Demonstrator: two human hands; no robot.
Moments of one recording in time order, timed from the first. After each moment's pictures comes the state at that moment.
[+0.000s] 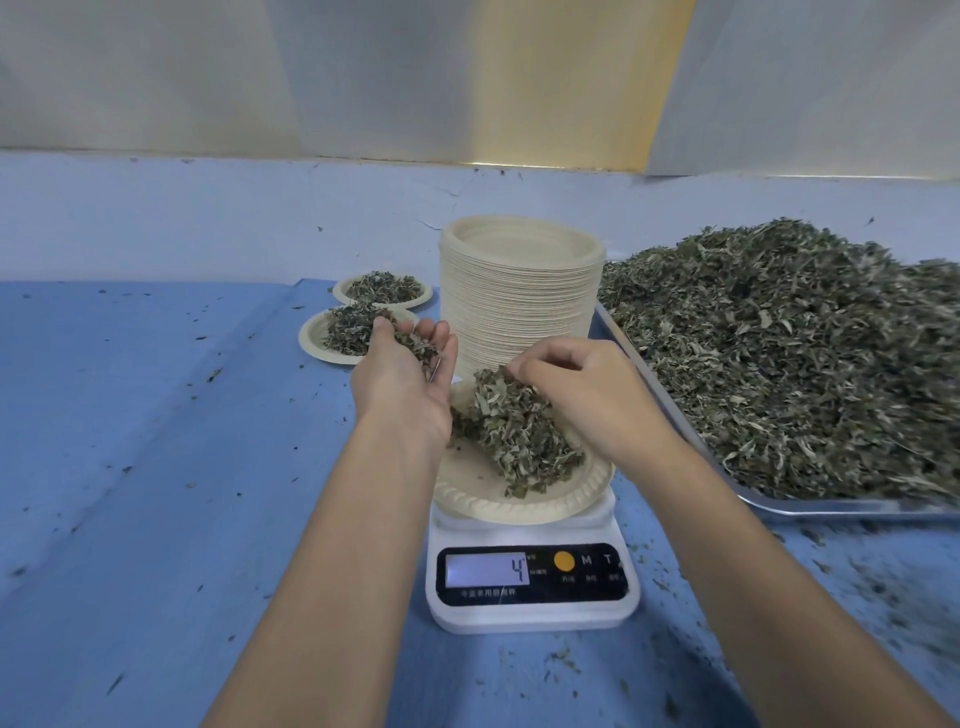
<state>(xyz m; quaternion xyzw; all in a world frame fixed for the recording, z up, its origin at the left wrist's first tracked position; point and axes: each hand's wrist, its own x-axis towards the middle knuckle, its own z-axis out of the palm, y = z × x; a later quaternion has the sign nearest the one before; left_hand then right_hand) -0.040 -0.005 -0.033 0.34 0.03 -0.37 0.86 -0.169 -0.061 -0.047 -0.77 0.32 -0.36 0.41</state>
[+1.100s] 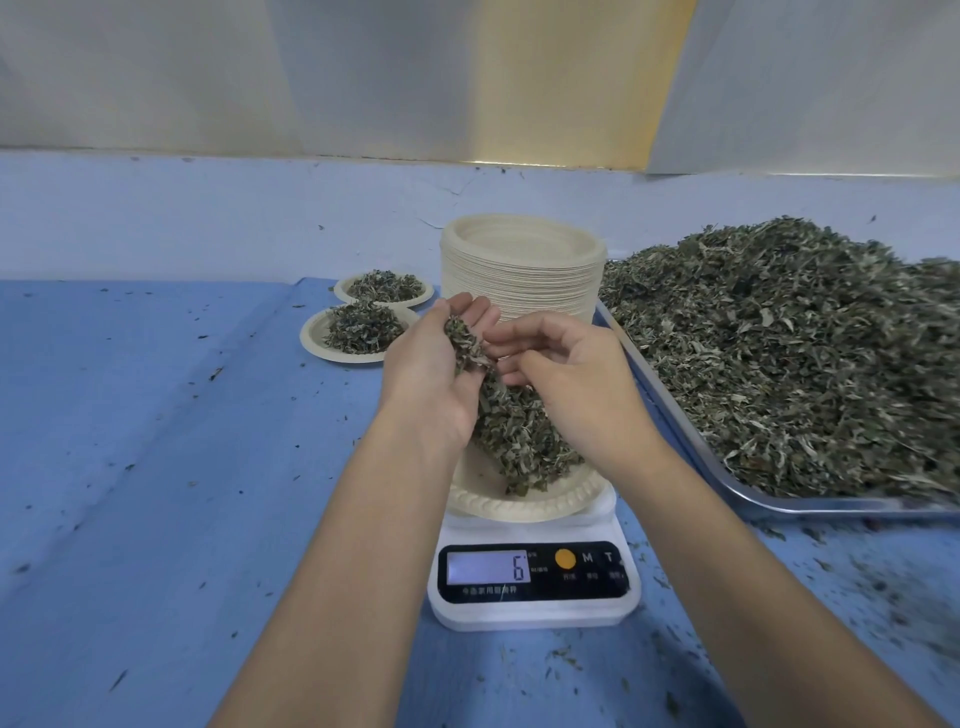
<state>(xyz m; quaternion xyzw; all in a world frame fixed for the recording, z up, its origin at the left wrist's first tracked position) -0.060 -0.003 -0.019 0.37 -0.10 -0.43 0.82 -0.155 -0.047 -0.042 -0.72 0.22 -0.45 0.48</state>
